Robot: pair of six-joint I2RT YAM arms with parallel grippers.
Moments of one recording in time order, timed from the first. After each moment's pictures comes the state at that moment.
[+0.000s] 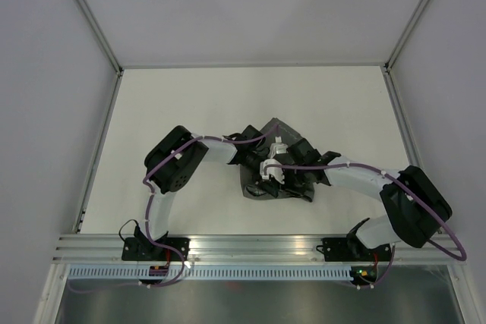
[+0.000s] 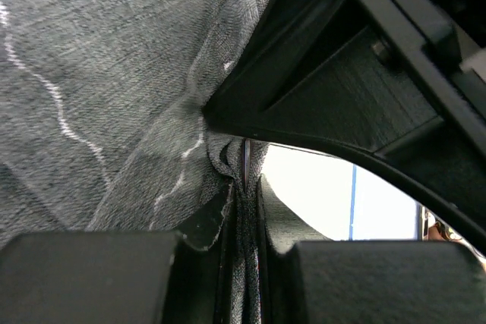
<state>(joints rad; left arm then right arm) -0.75 2.11 1.16 -0.13 1.06 0.02 0.66 1.42 0.67 -0.38 -0.43 -0.74</state>
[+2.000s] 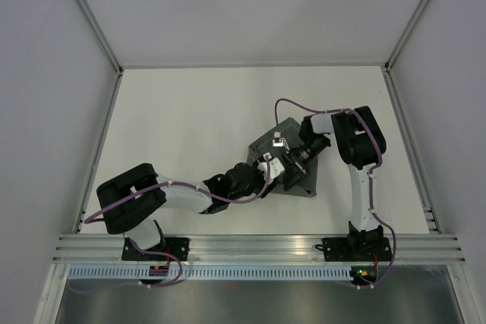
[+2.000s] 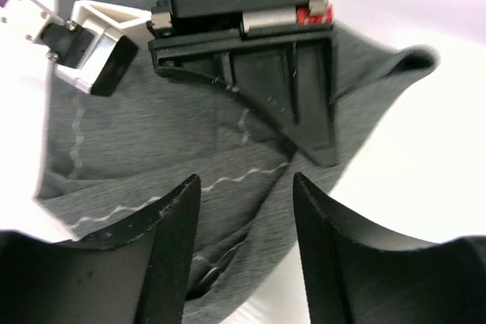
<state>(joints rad) -1.08 1.60 0.60 0.65 -0.08 0.09 0.28 2.25 1.30 -1.21 -1.02 -0.86</state>
